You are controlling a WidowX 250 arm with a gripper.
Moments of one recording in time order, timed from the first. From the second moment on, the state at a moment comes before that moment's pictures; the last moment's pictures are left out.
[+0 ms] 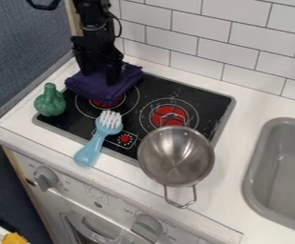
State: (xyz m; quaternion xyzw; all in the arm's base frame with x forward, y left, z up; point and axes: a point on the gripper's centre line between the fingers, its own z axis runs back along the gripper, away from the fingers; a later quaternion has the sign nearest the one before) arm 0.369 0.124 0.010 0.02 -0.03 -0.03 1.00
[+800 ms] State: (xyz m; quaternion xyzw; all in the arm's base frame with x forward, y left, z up) arm 0.400 -0.031 0.010 -0.01 -0.02 -0.04 1.00
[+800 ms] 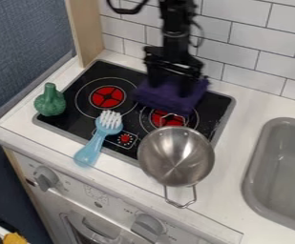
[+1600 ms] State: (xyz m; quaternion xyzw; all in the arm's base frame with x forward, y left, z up) arm 0.398 -0.093 0.017 0.02 -0.01 -0.04 1.00
